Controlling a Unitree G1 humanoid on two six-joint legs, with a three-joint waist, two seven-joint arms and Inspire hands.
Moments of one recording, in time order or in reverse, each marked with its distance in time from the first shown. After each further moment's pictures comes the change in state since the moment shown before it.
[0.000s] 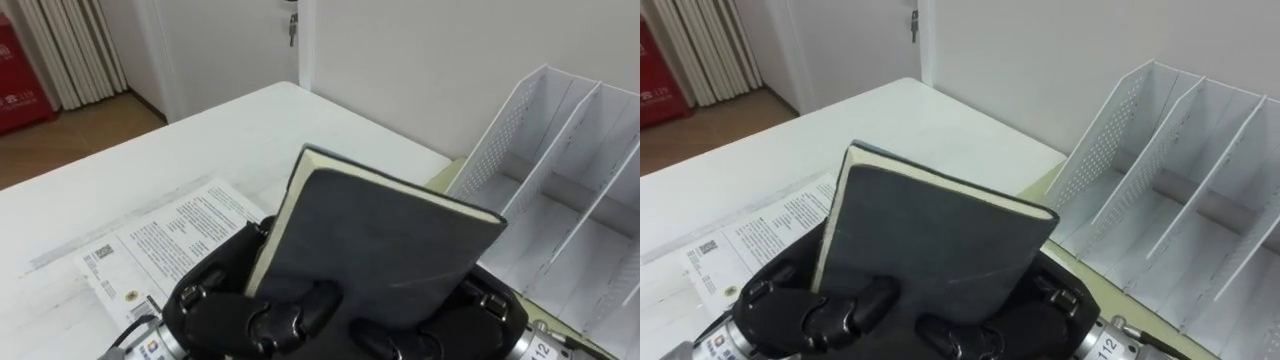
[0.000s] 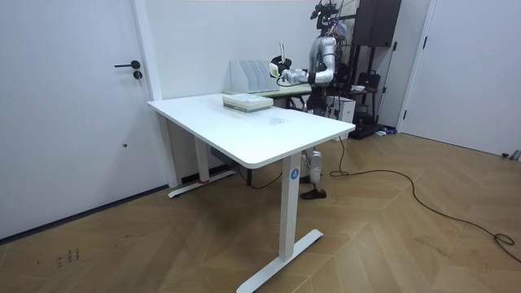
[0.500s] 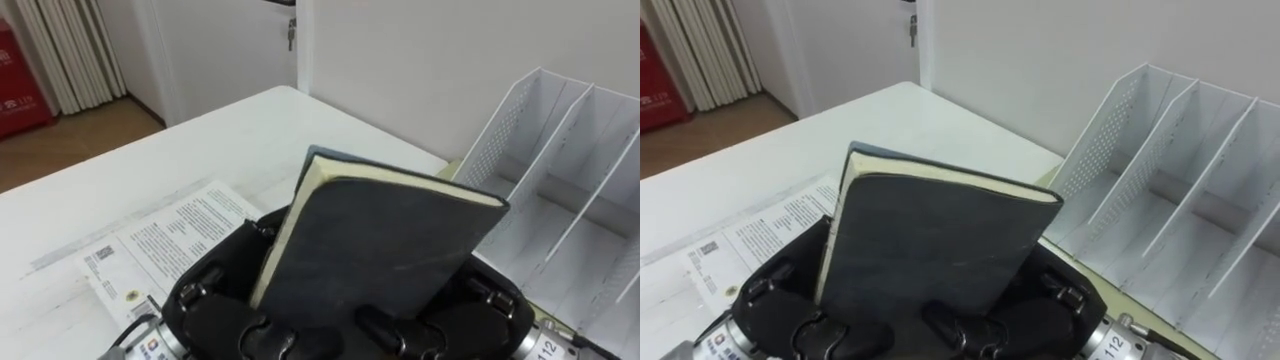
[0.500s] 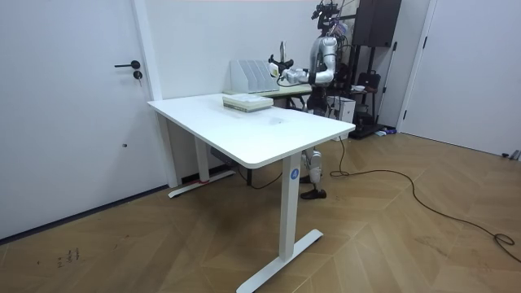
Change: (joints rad) left arm 0.001 -0.018 0.007 0.013 0.003 -0.004 0.016; right arm 0.000 -0.009 -0.015 -0.003 -0.004 0.007 -0.003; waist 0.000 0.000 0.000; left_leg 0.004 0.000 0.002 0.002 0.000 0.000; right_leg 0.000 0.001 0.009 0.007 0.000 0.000
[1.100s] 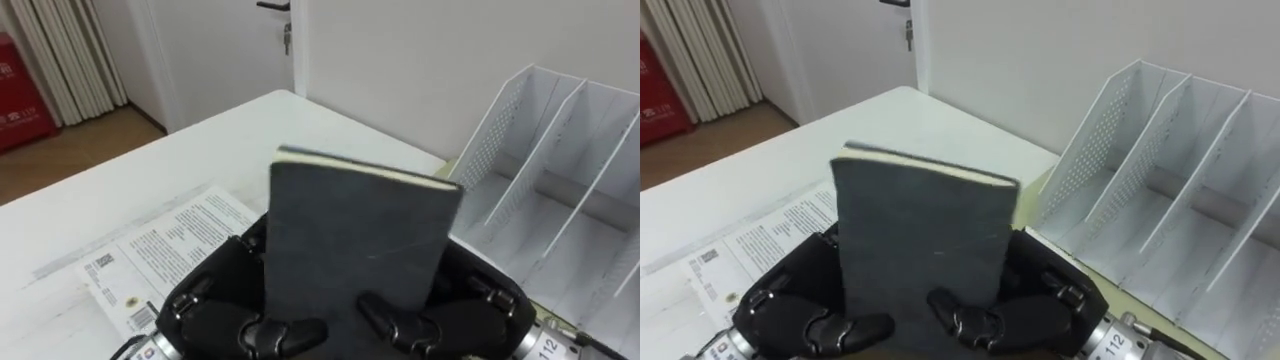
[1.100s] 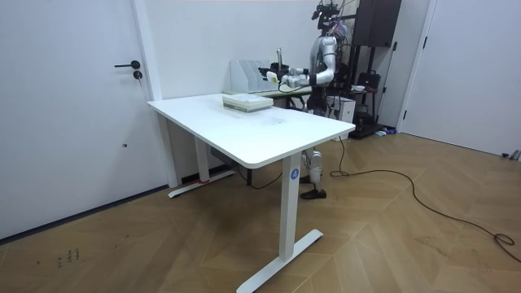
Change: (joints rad) left arm 0.047 -0.044 0.018 0.162 0.030 -0.022 0.028; right arm 0.003 -0.020 -0.018 -0.068 -0.020 0.014 -0.020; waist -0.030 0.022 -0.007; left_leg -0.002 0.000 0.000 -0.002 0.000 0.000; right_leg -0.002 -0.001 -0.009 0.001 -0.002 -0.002
